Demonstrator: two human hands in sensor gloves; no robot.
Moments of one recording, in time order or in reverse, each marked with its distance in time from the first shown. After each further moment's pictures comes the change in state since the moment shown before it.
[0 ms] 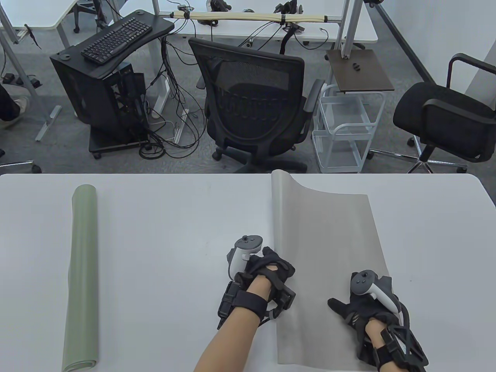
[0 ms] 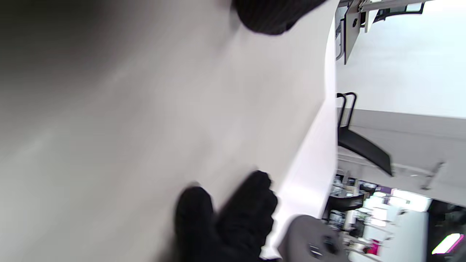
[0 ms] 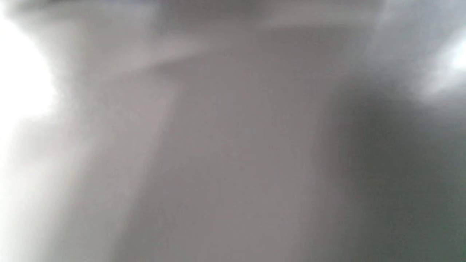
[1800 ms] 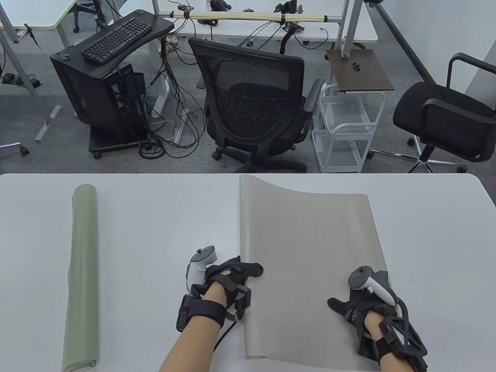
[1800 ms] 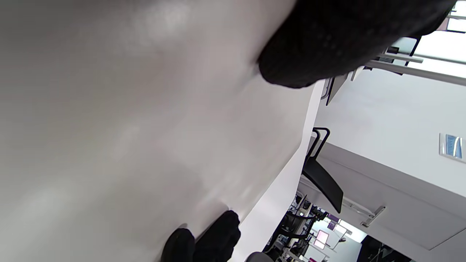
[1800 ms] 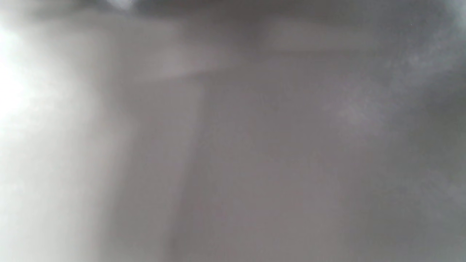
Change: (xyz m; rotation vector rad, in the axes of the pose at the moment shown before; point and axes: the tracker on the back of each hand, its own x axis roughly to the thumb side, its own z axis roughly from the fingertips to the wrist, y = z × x) left_hand -0.049 0.075 0.027 -0.005 -0.037 0.210; right_hand 0.006 -0.006 -0.004 0.075 0.047 0.026
